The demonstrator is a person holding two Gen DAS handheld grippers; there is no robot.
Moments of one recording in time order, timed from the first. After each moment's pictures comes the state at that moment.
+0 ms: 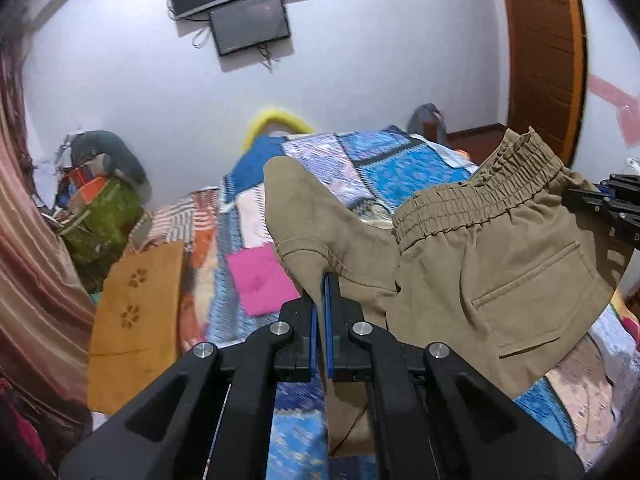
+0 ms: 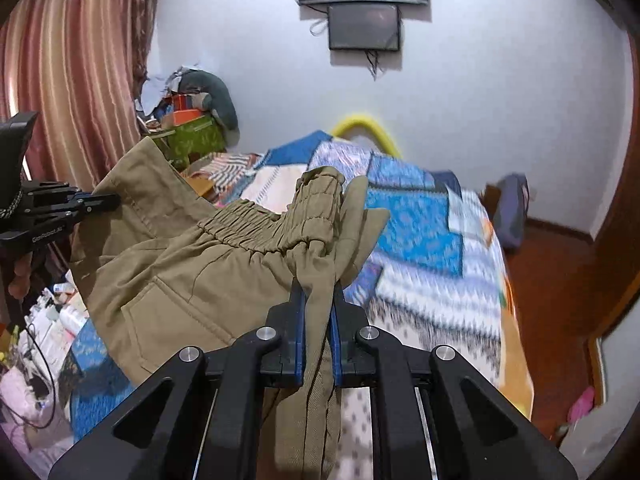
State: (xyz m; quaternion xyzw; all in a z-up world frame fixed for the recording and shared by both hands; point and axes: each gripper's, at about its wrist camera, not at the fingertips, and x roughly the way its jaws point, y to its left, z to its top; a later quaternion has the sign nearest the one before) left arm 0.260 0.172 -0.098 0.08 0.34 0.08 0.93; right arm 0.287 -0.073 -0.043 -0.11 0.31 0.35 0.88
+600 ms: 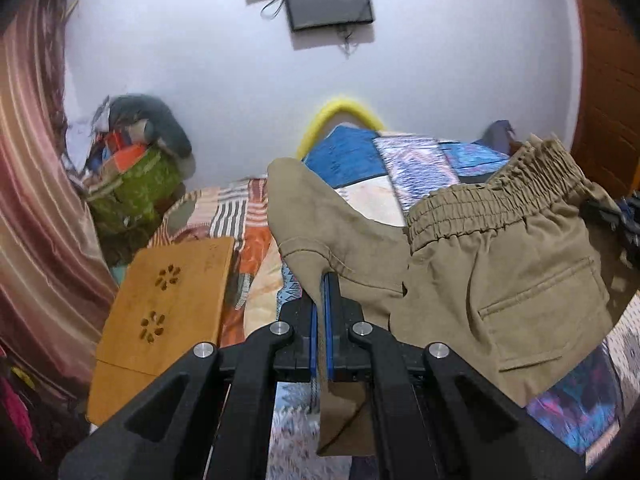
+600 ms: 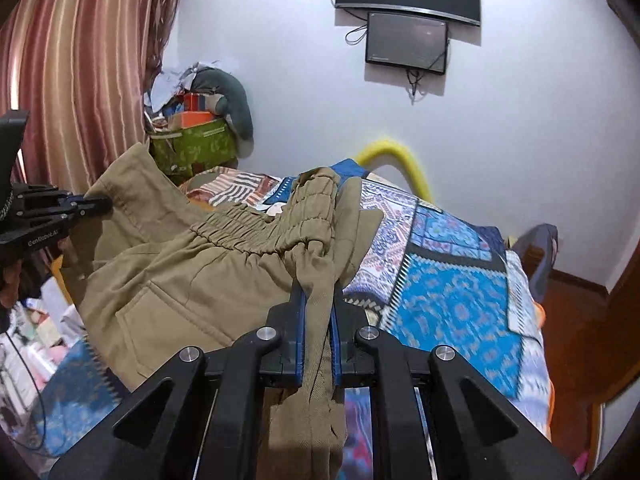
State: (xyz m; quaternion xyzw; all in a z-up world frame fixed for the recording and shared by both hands) left arm 0.367 0.325 -0.144 0.02 0.35 0.17 0.92; right arm 0.380 0.087 -0.074 -0.15 0.26 0.37 0.88
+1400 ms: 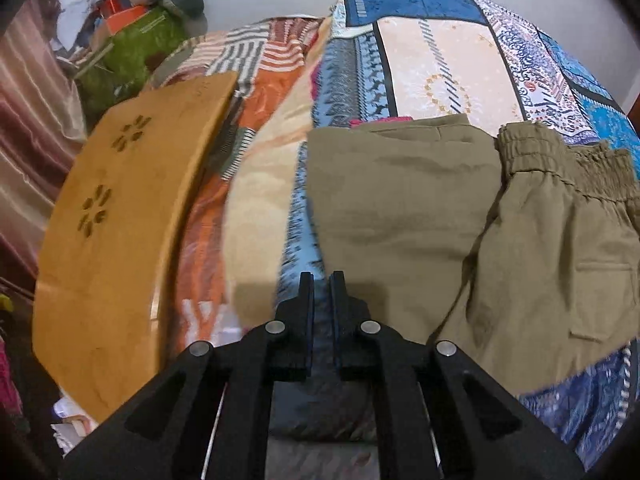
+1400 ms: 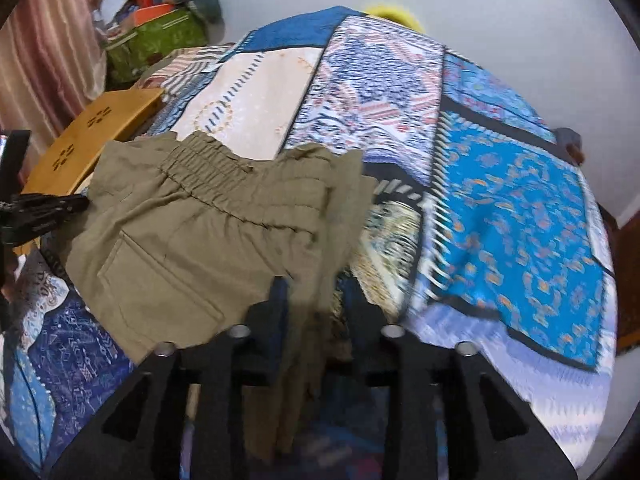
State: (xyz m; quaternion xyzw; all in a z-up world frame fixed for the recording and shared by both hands) left arm 0.410 0.414 -0.318 -0.07 0.52 0.21 0.83; right arm 0.440 0.118 -0.194 -0.19 0.46 0.32 0.81
